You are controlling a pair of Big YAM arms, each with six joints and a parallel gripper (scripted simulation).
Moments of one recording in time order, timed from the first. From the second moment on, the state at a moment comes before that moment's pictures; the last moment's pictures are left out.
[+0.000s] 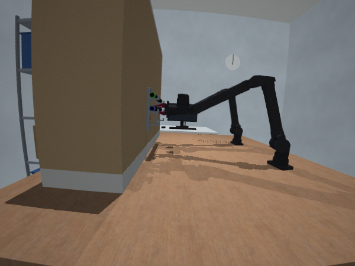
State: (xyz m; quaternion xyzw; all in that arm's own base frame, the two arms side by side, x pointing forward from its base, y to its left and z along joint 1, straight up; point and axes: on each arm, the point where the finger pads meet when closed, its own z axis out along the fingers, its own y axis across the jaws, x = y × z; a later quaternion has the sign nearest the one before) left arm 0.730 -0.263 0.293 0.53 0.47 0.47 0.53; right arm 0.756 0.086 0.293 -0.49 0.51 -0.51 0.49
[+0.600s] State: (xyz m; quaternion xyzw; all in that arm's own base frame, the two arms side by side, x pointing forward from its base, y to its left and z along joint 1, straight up) left arm 0.724 -0.263 0.293 0.53 0.47 0.46 0.53; right arm 0.747 0.085 0.293 -0.49 0.51 -0.51 0.49
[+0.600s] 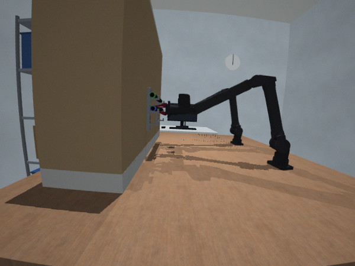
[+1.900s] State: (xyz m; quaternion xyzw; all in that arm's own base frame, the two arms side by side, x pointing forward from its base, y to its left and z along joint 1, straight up) left arm 0.723 -0.264 0.293 0.53 0.47 0.46 0.53; right arm 0.745 0.085 0.293 -0.49 0.51 -0.51 0.49
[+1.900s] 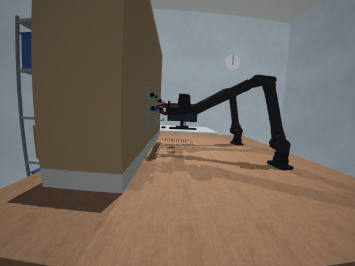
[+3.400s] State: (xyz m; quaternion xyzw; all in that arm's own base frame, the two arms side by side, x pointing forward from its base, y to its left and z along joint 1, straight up) left arm 0.723 -0.263 0.293 0.54 0.47 0.46 0.53; right arm 0.750 0.085 0.293 -0.49 0.51 -0.51 0.48
